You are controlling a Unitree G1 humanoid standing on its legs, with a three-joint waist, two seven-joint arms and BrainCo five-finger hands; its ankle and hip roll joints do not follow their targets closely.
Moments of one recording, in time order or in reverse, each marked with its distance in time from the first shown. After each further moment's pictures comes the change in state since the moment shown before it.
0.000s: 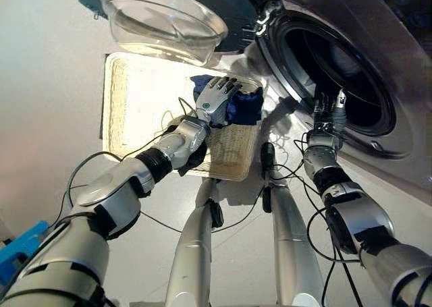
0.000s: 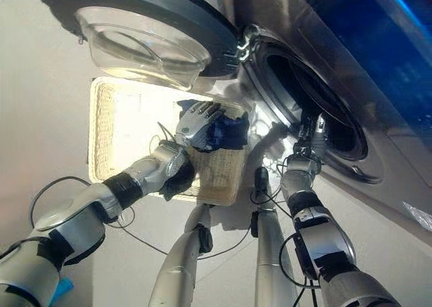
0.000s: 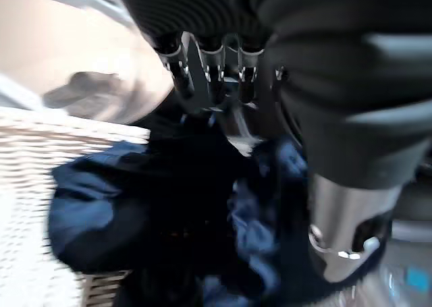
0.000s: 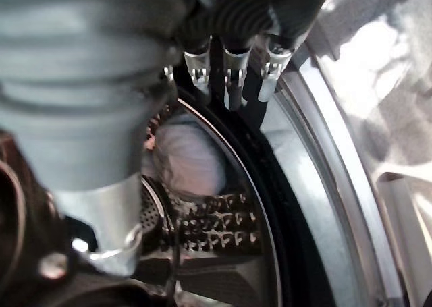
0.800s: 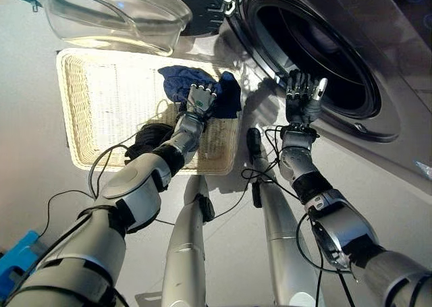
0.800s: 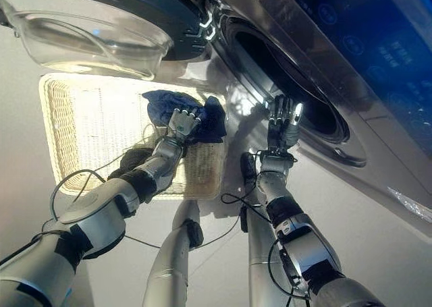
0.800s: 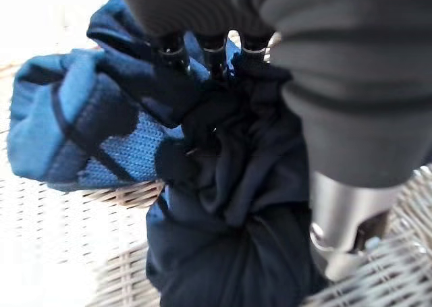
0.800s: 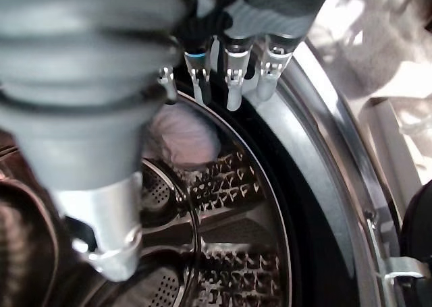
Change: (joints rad) left arm -0.066 -0.101 -0.016 0.233 0.158 0.300 -0.178; right arm 0.042 0.076 0.150 -0.272 0.180 -0.103 0.204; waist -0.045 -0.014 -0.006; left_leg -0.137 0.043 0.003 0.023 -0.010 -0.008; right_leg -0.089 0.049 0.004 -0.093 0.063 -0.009
